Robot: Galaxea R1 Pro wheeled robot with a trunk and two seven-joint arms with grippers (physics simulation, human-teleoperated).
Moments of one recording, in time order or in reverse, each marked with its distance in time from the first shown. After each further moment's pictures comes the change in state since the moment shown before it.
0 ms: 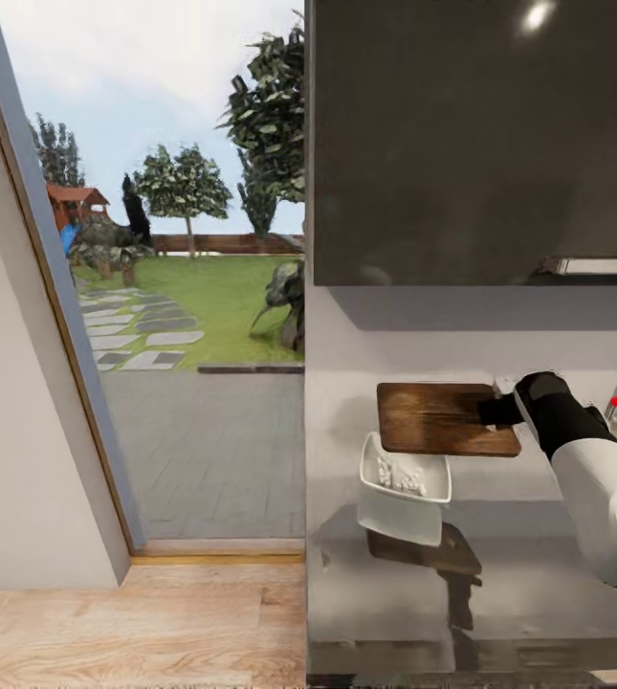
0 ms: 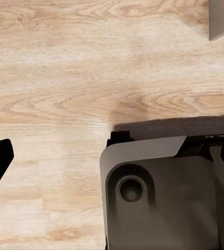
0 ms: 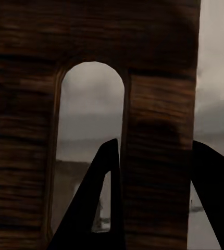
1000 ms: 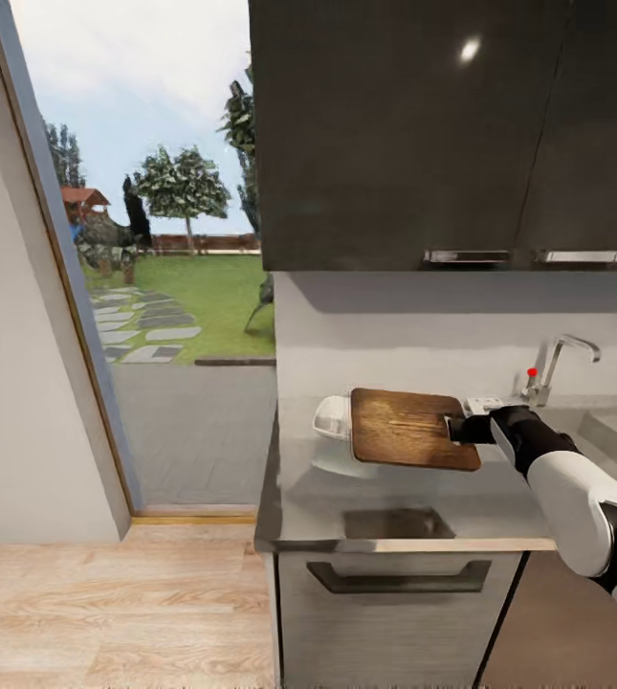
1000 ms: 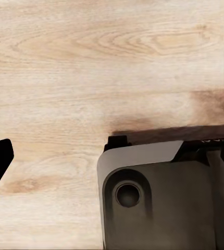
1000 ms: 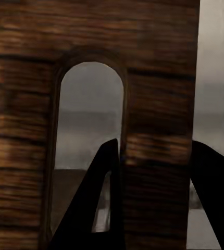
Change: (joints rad) left arm 0.000 -0.006 0.000 0.000 -0.002 -0.019 0.000; right arm -0.001 0.065 -0.164 0.250 0.014 -0.321 0.000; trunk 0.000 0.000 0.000
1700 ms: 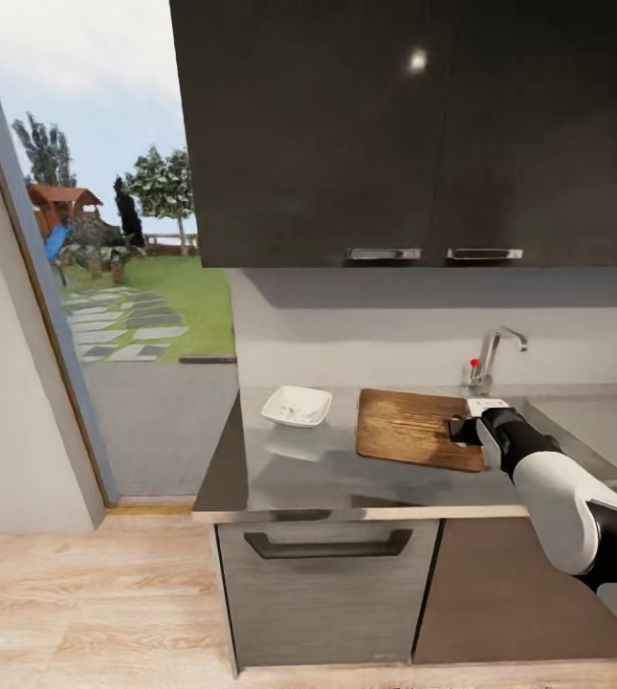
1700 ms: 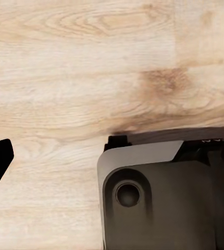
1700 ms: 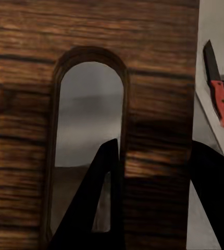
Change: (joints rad) left arm 0.000 0.000 0.000 0.000 0.001 0.002 0.001; right arm 0.000 0.045 -0.036 0.013 -0.020 0.000 -0.250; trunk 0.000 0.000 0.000
